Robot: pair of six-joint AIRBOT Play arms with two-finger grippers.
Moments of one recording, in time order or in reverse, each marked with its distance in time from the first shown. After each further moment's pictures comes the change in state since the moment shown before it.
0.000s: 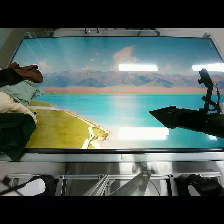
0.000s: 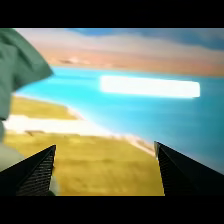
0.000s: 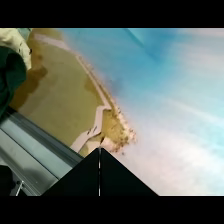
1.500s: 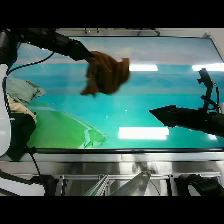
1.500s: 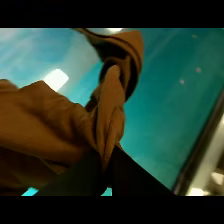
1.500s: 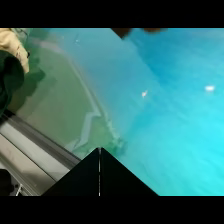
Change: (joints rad) left arm -0.611 -0.319 0.528 -0.450 0.256 0.134; right arm 0.000 -0.010 0.000 0.000 -0.013 0.000
